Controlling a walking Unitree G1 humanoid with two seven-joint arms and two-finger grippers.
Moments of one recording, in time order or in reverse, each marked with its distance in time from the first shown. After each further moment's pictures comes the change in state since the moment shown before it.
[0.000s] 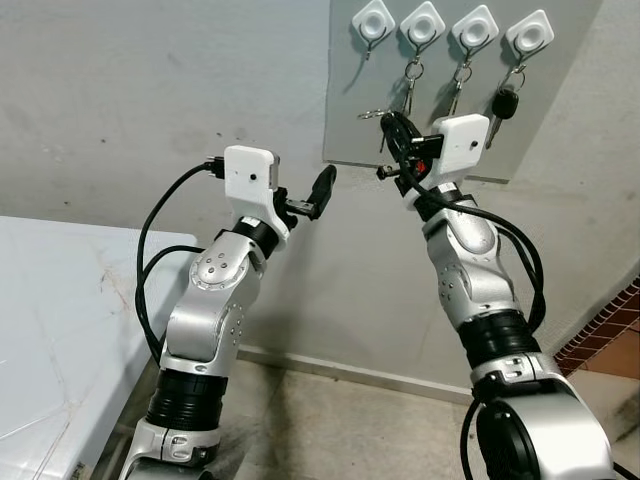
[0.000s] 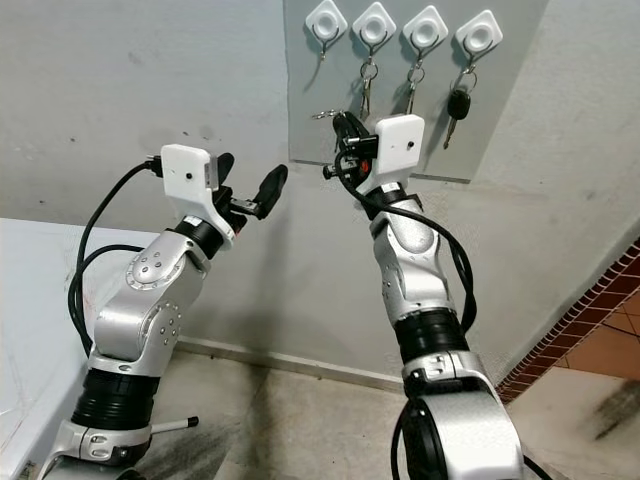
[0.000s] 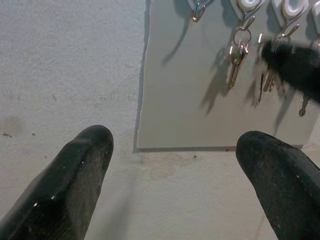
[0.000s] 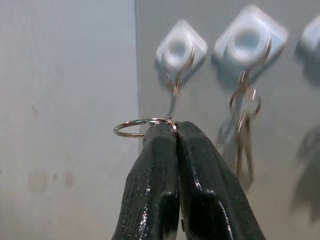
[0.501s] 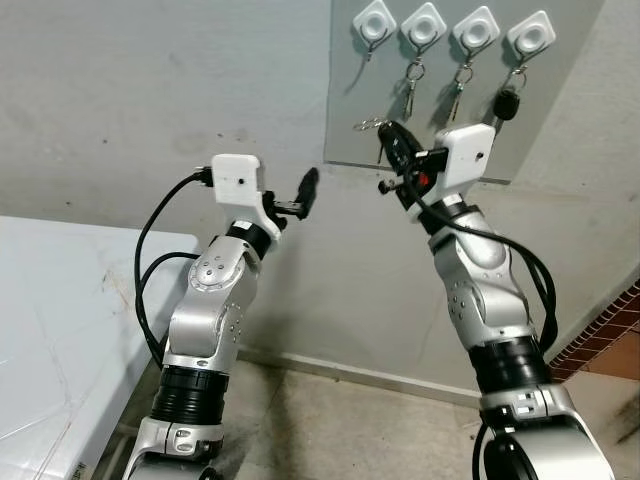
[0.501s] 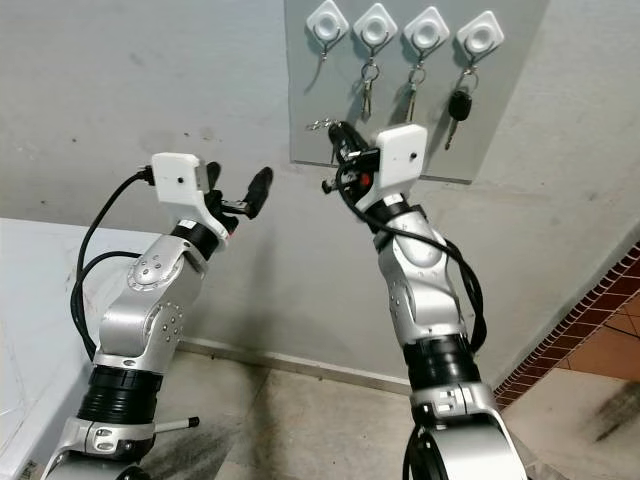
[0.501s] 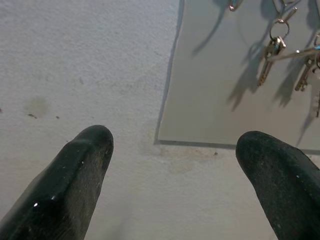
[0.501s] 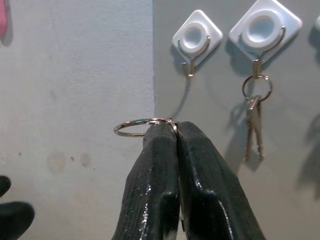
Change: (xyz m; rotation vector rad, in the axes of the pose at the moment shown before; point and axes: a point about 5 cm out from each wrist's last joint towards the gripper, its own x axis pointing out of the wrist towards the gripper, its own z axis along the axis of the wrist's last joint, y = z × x) left arm 0.002 0.011 -0.013 -0.040 0.011 0.075; right arm -0.021 0.002 -0.001 0.007 0.066 0.043
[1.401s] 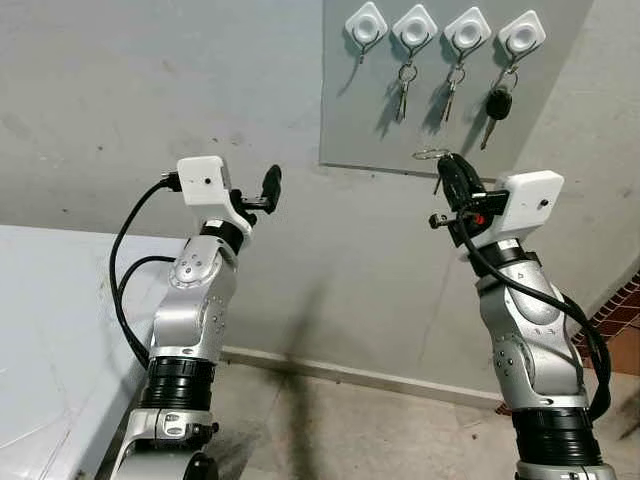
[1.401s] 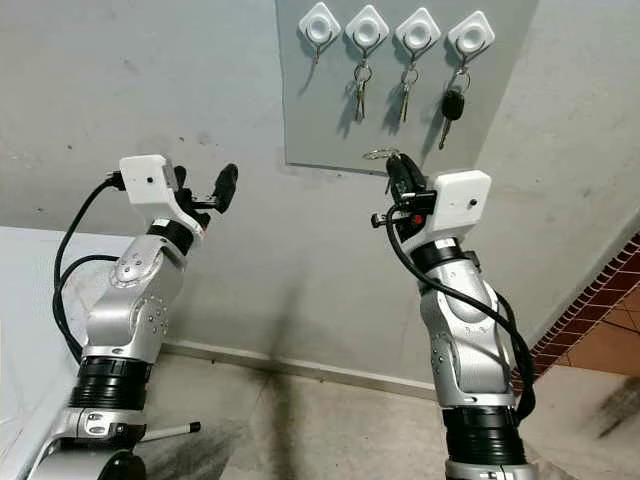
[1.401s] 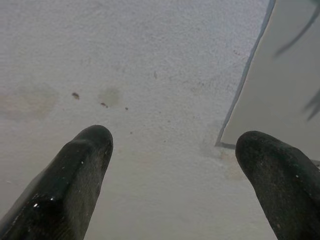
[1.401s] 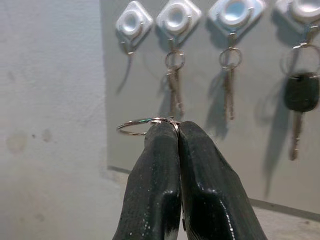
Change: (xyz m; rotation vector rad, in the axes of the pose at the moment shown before) left arm -0.003 0.042 -0.008 -0.032 0.001 0.204; right arm -0.066 -0.016 0.002 -0.055 0.042 -0.131
